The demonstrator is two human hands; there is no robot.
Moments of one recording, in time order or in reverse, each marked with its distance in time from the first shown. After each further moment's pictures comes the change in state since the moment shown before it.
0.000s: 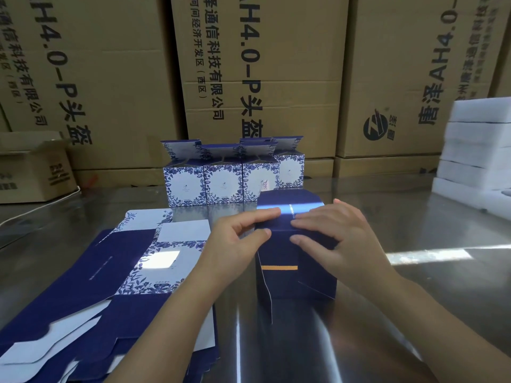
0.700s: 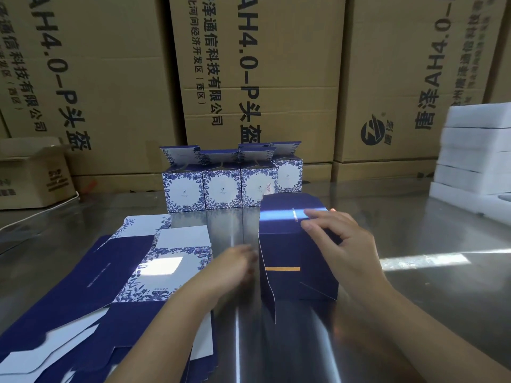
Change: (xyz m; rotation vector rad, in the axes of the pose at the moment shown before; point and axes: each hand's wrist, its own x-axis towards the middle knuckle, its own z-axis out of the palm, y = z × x) left_hand 0.007 -0.039 0.000 0.217 -0.181 -0.566; right_hand -0.006 0.006 0.013 0.387 0.151 0.356
